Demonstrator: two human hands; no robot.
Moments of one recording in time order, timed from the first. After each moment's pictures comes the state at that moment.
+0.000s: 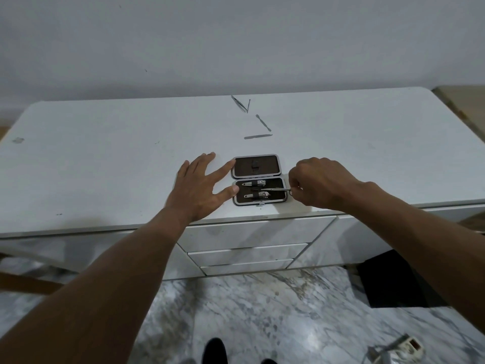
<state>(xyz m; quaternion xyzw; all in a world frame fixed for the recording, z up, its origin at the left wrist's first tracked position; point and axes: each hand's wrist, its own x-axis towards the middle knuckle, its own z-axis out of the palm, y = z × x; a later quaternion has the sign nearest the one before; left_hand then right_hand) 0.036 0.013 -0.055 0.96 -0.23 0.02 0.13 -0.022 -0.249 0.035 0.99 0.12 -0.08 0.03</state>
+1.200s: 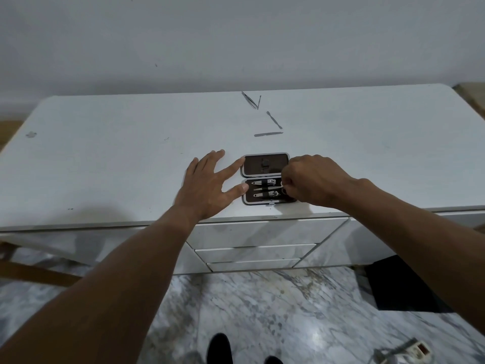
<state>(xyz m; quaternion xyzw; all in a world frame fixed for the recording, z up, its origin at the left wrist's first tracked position) 0.035 0.013 -0.053 0.96 -0.23 0.02 0.13 -0.004 -0.227 0.026 0.98 0.17 -0.05 0.02</state>
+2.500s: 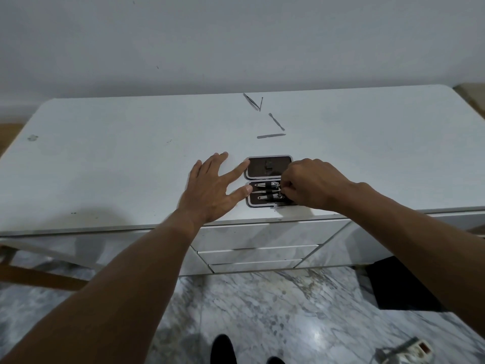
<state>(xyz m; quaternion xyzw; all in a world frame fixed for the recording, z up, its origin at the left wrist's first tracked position) 0.035 0.013 -0.052 0.96 -0.23 0.00 0.13 -0.003 -0.220 0.020 0.99 0.15 -0.08 -0.03</state>
